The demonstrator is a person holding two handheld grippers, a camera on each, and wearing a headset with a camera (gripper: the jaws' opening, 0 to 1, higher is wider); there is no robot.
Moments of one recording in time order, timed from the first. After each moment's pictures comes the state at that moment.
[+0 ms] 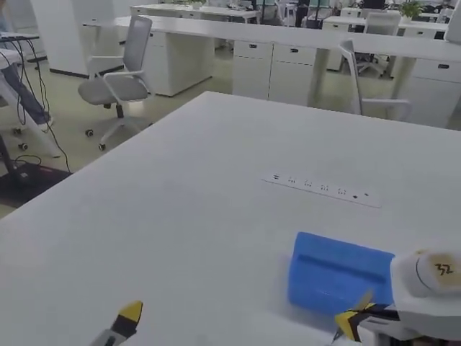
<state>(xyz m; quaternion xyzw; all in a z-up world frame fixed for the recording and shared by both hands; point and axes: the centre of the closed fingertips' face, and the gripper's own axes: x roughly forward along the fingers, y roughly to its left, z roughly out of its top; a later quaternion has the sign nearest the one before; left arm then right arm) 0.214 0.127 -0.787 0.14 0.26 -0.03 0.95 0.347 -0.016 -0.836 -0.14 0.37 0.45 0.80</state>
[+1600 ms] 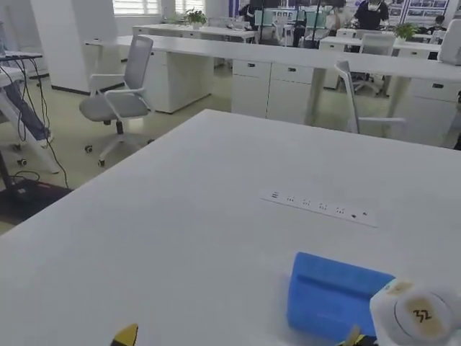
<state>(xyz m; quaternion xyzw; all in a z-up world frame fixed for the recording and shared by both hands) 0.215 0.129 -0.787 0.14 0.26 -0.03 0.95 0.330 -0.007 -0.838 -0.21 0.35 0.47 0.78</state>
